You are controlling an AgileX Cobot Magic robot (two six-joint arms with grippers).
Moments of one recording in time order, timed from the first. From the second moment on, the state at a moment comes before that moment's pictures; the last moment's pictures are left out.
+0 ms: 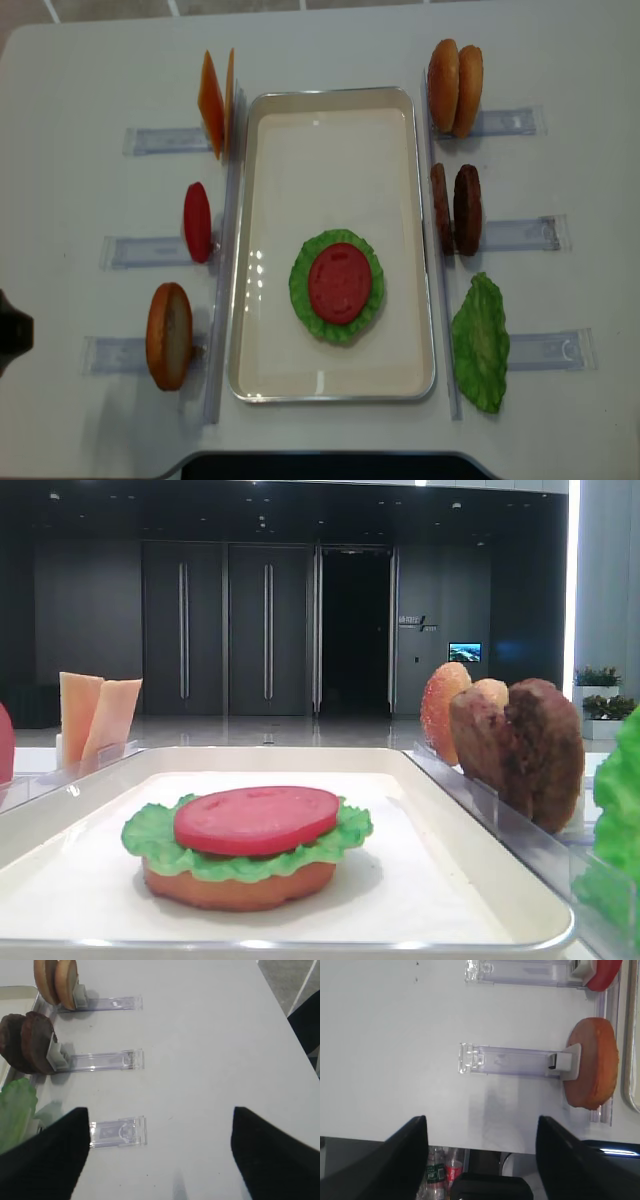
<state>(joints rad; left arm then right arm) 0.07 0.68 -0.73 0.07 1.24 -0.03 -0.03 -0.01 -0.50 0.05 1.14 -0.04</state>
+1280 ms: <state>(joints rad) 0.05 0.04 -0.49 0.01 1.13 0.01 -0.03 -0.01 -0.50 0.05 1.14 -0.04</state>
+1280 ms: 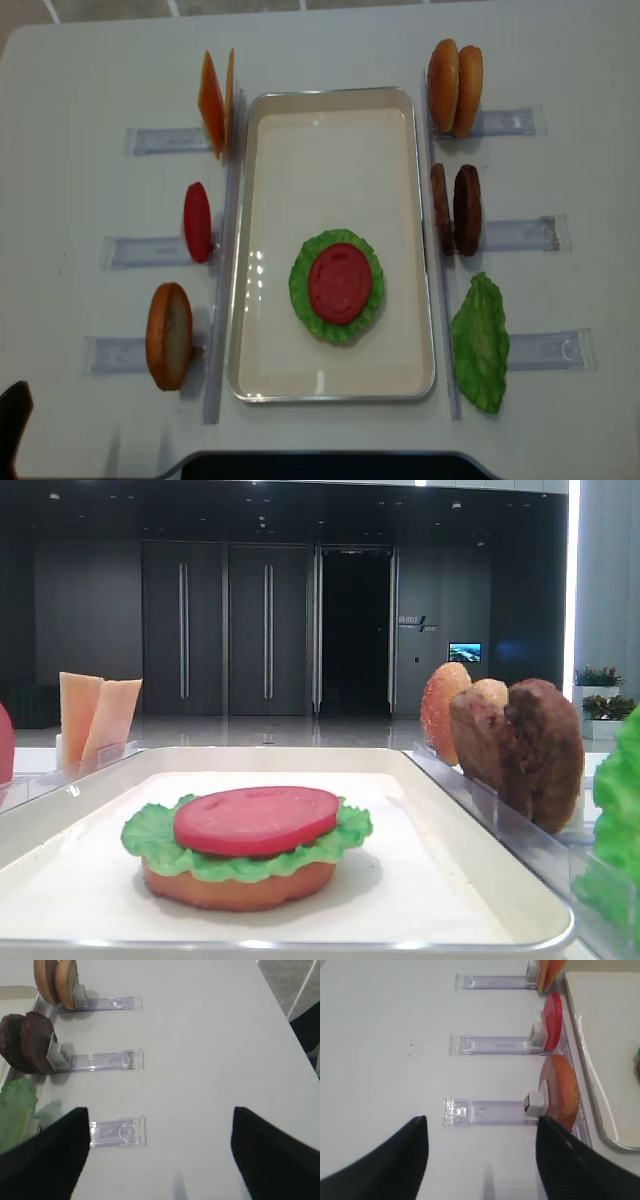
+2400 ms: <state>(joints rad) 0.03 -0.02 -0.48 0.02 1.11 0.01 -0.03 -0.01 -0.50 0.05 1.14 -0.04</state>
